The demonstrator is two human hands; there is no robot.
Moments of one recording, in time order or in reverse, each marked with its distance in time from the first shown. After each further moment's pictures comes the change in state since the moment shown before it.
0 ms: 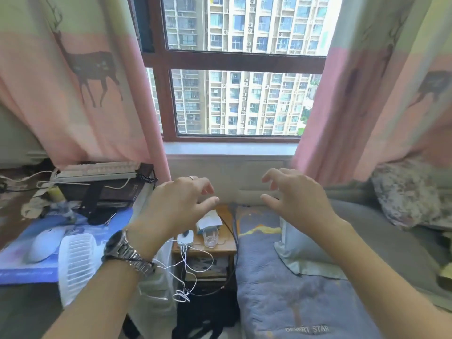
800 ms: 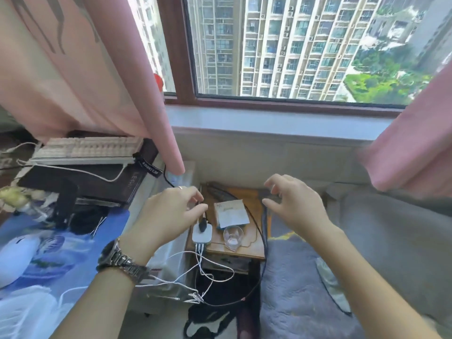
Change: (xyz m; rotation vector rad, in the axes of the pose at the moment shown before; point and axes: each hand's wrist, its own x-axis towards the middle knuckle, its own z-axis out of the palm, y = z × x) left_hand 0.154 -0.166 0.146 -0.094 -0.277 -0.391; right_hand 0.198 0.066 0.237 0.209 -0.274 0.042
